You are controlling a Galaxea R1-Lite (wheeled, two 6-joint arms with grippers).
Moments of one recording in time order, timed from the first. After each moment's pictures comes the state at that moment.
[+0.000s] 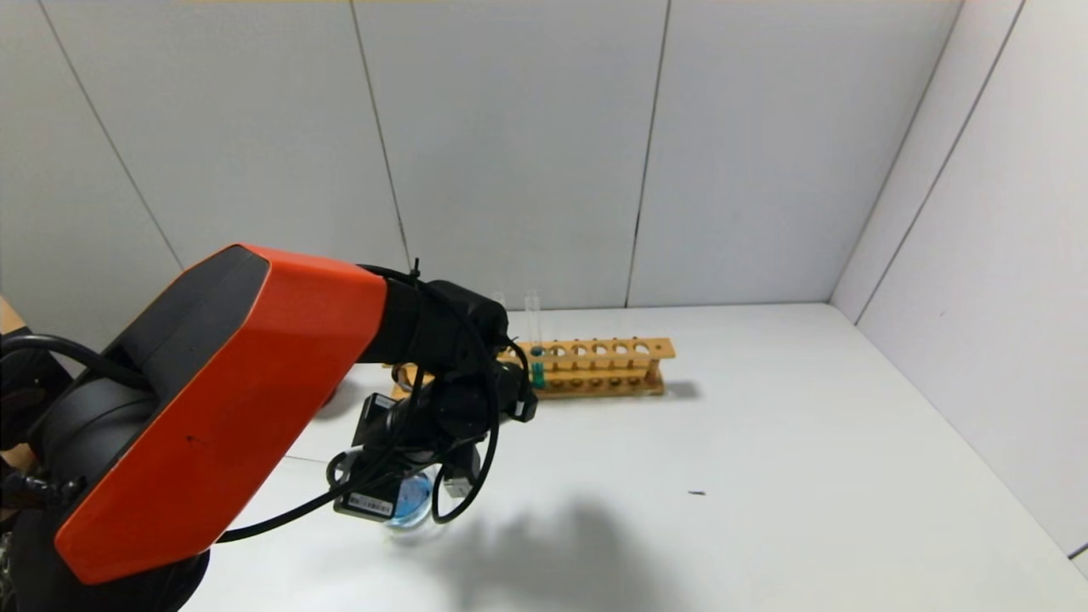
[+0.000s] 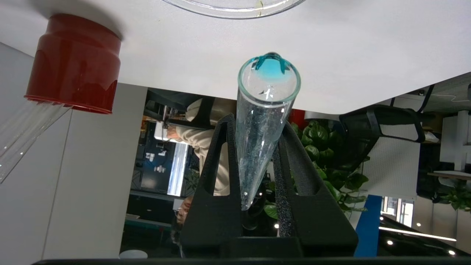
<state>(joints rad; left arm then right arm) -0.65 2.32 -1.75 1.36 0.70 0.63 0.00 0.00 0.00 -0.01 0.00 0.02</state>
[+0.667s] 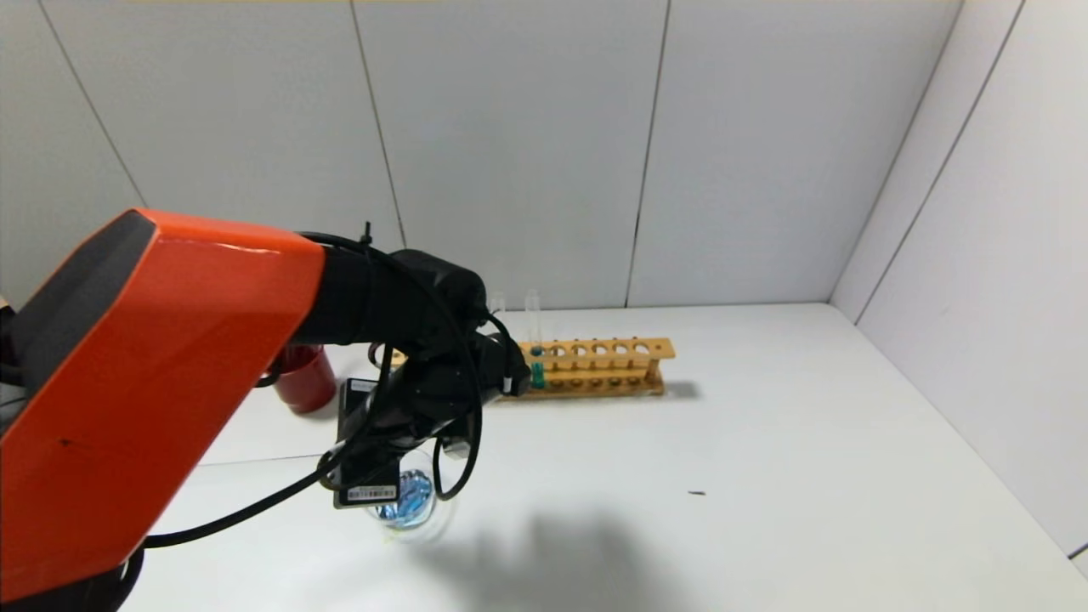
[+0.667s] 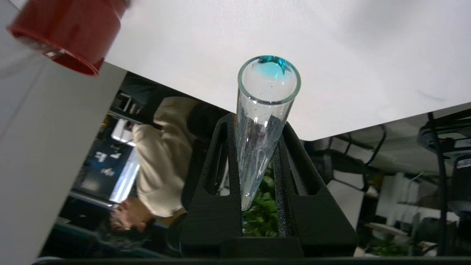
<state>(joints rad) -0.65 2.19 -1.71 1.31 0.66 0.44 0.00 0.00 0.00 -0.01 0.00 0.02</state>
